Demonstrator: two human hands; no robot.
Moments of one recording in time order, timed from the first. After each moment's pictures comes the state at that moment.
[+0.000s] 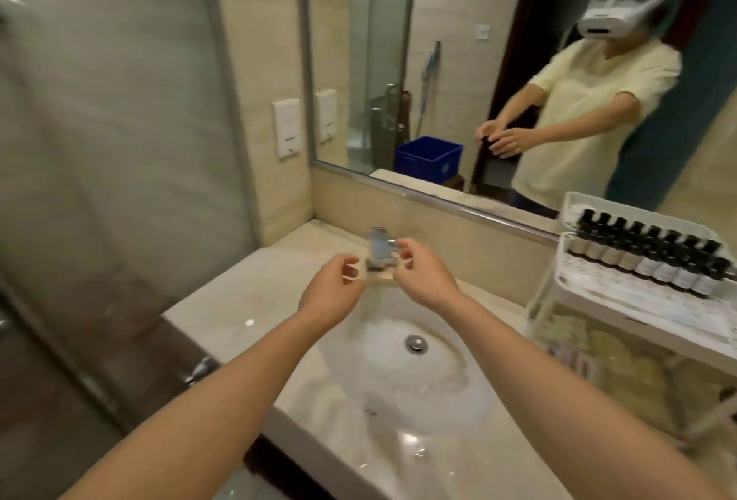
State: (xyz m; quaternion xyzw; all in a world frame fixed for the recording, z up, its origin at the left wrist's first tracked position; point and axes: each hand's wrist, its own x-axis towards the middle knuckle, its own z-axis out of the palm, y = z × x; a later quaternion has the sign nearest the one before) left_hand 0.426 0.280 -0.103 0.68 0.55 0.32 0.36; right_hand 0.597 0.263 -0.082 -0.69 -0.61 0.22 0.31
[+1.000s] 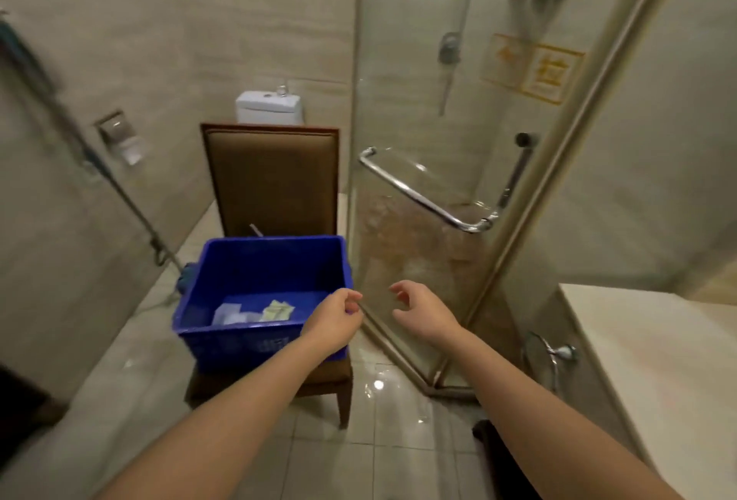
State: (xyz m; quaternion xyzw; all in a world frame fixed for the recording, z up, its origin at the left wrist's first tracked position) left_hand -0.093 -0.024 -0.214 0.26 0.84 0.38 0.29; right_hand 0.024 0.105 -0.170 -0.31 -0.90 0.32 -0.01
